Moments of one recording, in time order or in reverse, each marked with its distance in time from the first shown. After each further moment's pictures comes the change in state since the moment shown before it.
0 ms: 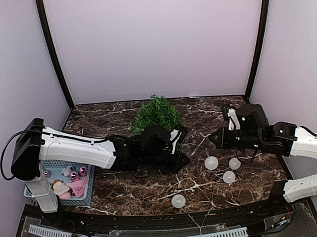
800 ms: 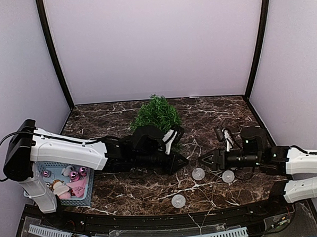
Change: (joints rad) left arm 0.000 -0.092 -0.091 0.045 0.058 -0.010; right arm -0.014 -0.069 -0.348 0.389 -0.370 -0.018
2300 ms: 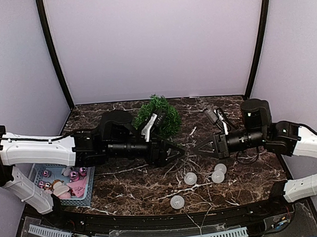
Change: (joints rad) left arm 0.049 -0.273 -0.101 0.030 0.105 0.081; right arm 0.069 0.052 0.385 -0.294 -0.216 -0.147
